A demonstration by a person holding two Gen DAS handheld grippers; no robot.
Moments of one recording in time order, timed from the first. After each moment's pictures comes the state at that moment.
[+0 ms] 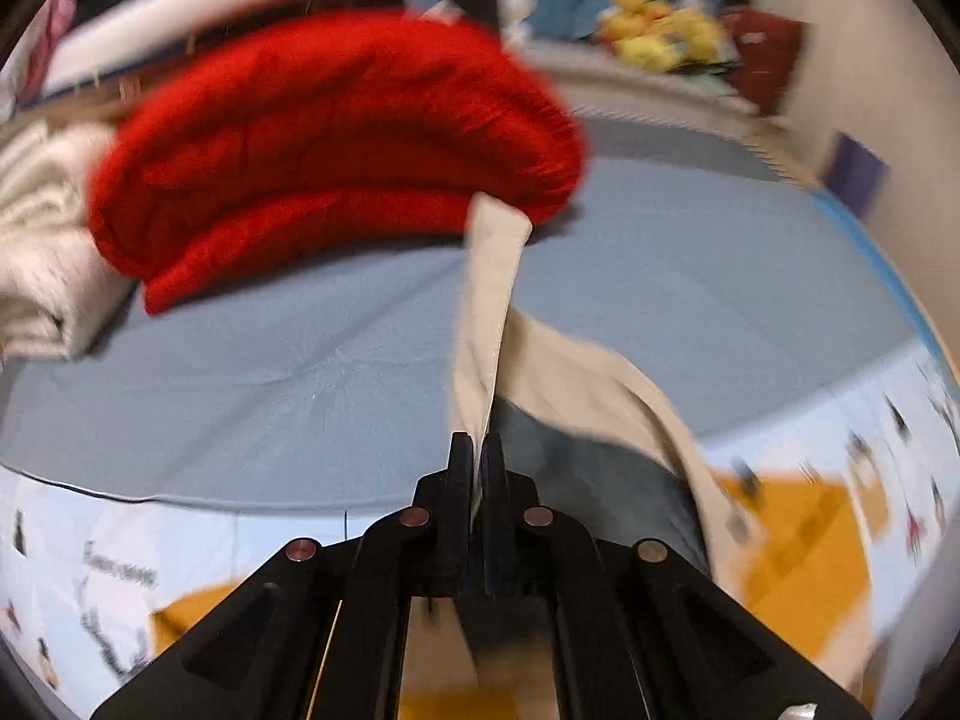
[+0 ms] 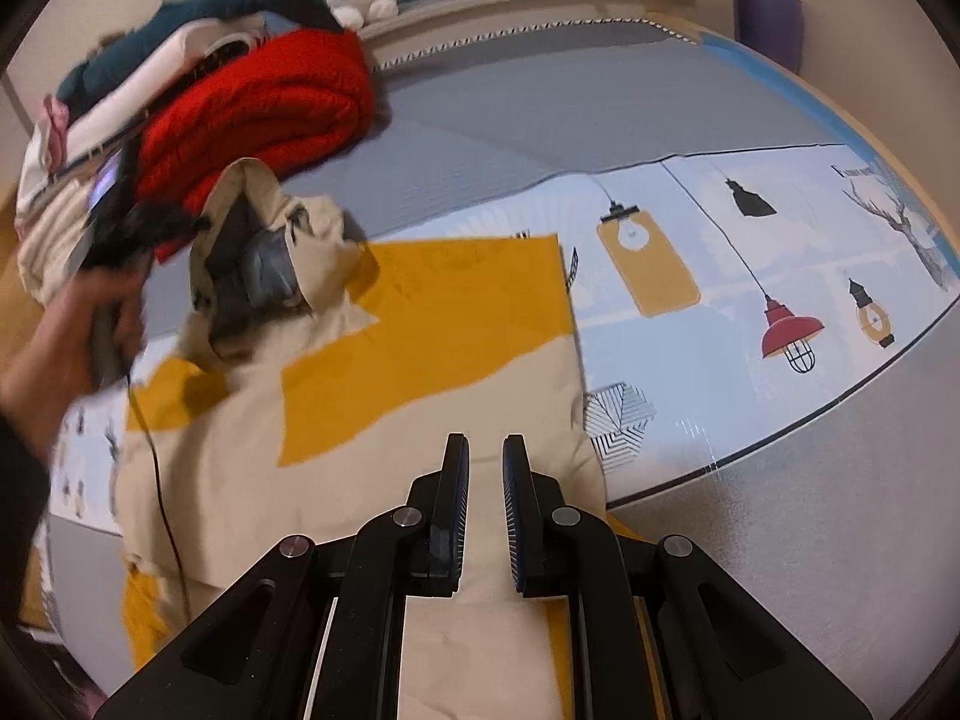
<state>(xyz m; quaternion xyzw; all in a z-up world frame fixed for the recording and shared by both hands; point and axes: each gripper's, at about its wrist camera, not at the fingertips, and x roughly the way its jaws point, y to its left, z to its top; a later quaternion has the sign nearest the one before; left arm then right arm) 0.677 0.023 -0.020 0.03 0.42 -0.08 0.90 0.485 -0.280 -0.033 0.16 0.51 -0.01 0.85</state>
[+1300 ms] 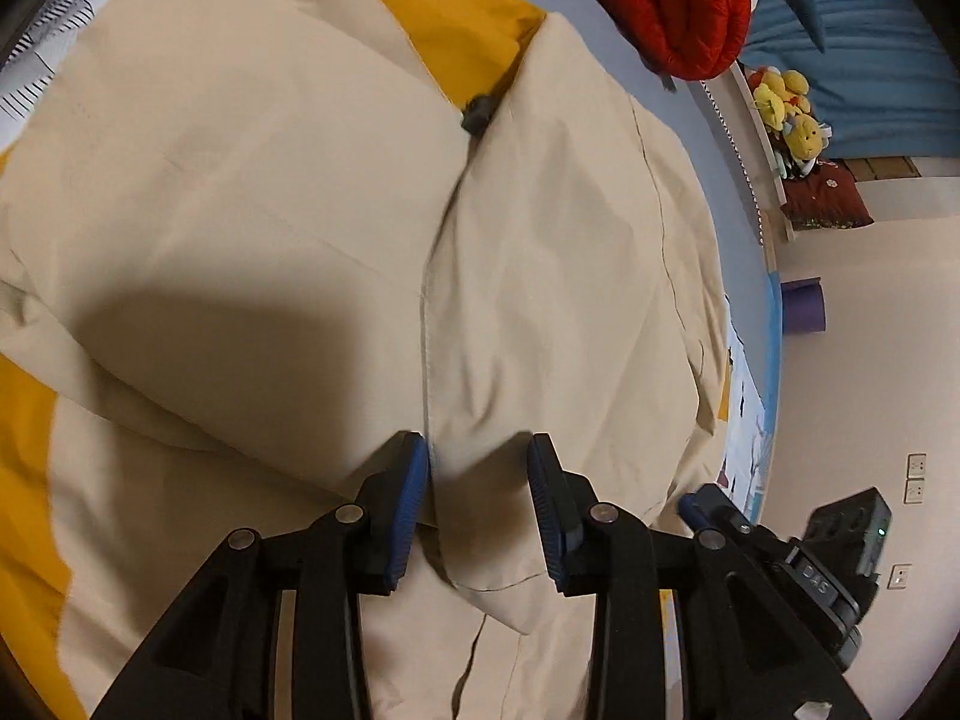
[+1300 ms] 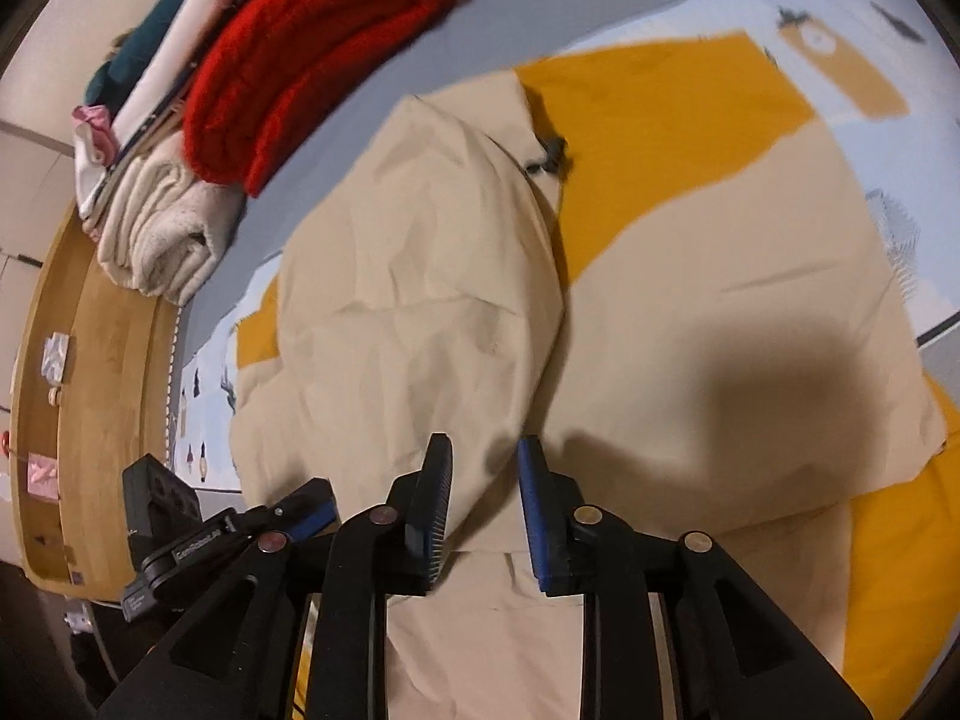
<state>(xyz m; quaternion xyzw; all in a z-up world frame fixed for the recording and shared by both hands) 0.453 0.122 -0.163 -0.39 0.58 -0.08 0.71 0.496 -0.177 -0.121 0.29 0.59 0.12 0.75</state>
